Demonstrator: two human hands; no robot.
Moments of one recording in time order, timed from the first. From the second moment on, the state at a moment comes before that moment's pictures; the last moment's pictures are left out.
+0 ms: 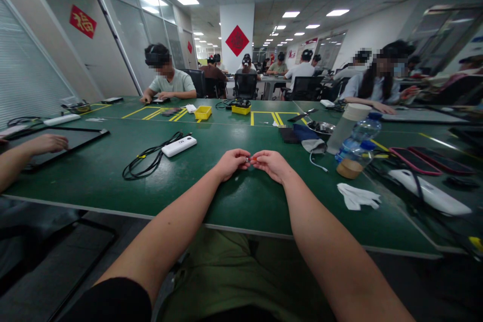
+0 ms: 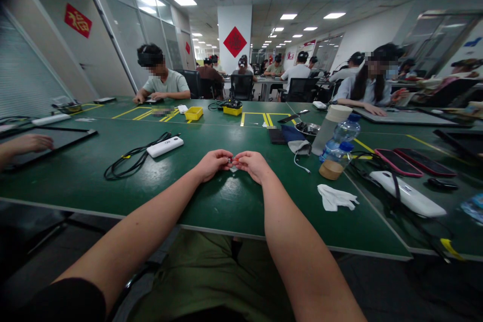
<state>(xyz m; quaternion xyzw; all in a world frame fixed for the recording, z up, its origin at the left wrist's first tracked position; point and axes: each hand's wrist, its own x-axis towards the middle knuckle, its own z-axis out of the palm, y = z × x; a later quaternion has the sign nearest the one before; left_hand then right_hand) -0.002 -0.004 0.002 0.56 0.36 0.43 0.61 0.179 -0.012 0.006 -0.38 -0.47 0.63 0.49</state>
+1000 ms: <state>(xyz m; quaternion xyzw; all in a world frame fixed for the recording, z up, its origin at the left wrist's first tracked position) -0.002 -0.003 0.002 0.56 0.34 0.43 0.62 0.263 0.091 0.008 -0.68 -0.36 0.44 0.46</state>
